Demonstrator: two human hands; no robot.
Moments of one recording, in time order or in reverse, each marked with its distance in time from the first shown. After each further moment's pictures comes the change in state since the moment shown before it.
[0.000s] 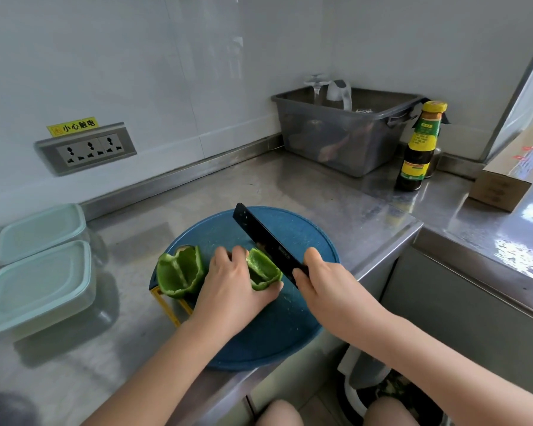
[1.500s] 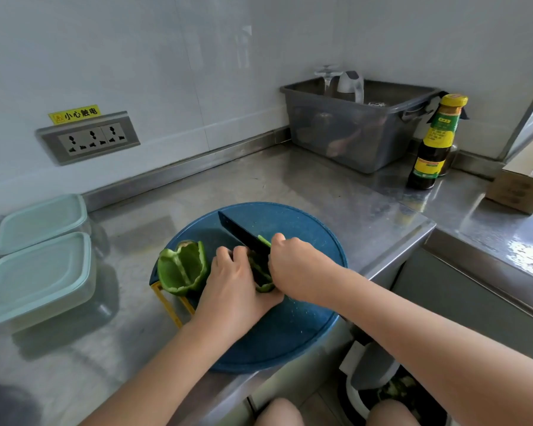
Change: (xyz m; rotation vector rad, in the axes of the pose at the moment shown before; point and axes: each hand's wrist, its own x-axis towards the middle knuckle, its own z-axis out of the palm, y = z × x) left_hand 0.000 0.000 0.003 -0.047 -0.055 -0.059; right_hand 0.056 -0.026 0.007 -0.219 -0.245 -0.023
